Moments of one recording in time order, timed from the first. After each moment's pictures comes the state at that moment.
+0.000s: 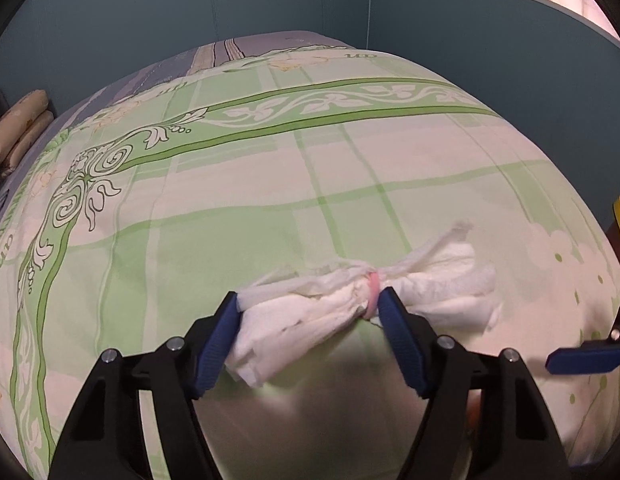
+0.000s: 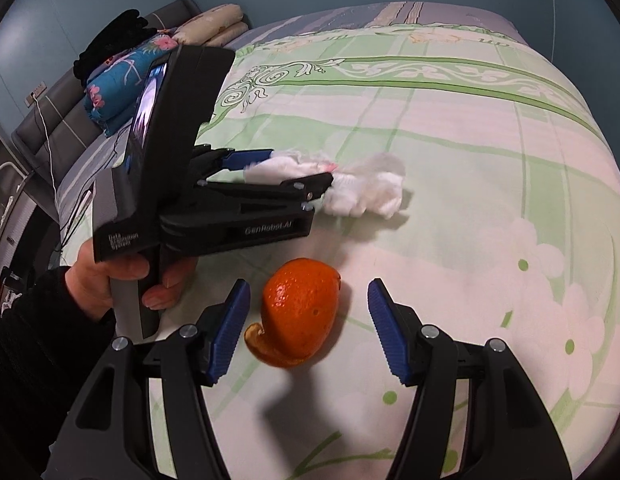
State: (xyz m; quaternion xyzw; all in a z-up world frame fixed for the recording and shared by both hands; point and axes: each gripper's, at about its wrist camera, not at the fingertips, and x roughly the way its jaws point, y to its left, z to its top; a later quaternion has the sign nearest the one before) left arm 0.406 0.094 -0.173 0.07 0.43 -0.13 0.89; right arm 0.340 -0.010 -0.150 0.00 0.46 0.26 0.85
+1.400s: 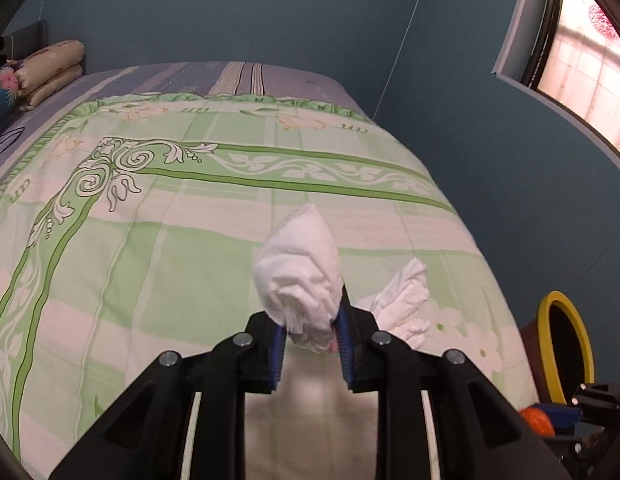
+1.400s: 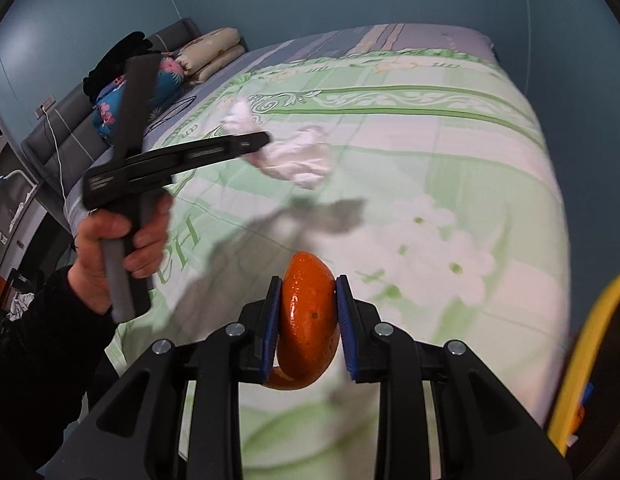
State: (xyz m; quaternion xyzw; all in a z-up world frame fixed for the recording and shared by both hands) left arm 0.339 0.088 -0.092 -0.08 0.38 -0.12 0.91; right arm 0.254 -0.103 -0.087 0.02 0.43 0.25 0.87
